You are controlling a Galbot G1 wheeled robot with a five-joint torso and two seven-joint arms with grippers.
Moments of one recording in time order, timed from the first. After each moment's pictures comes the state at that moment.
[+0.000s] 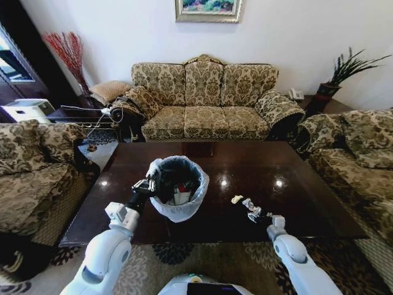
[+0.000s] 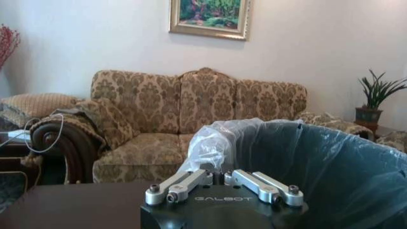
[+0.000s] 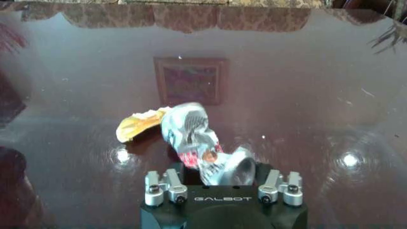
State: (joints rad) left arm 1.53 -1.23 -0.58 -2.37 -0.38 0.30 -0.07; right arm -1.35 1.10 0.49 1.62 0.44 -0.30 0.01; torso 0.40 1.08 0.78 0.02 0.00
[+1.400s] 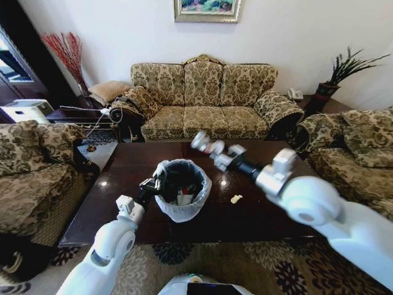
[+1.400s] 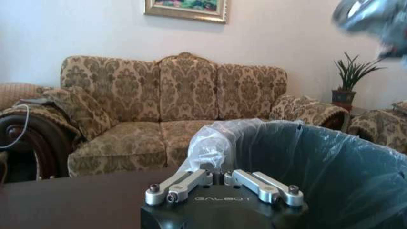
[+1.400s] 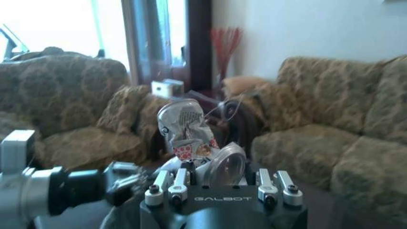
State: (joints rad) left arm 1.43 -1.14 -0.51 -2.26 -0.42 0.31 -0.05; right arm -0.48 0.57 -0.26 2.37 1.15 -0.46 0.24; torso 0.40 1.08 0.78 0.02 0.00
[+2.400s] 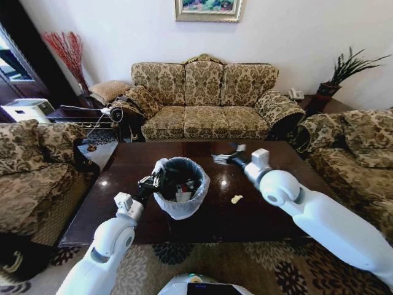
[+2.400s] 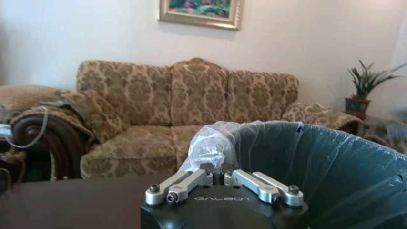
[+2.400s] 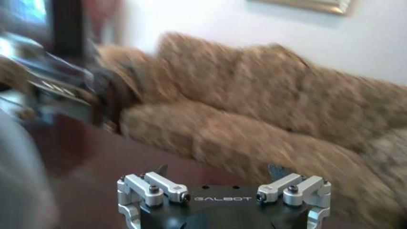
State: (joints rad) left arm 1.45 -1.17 -0.57 -2.29 -0.44 0.32 -0.06; right arm -0.68 0.66 -0.06 1.97 0.80 -0.43 0.32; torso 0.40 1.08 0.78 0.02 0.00
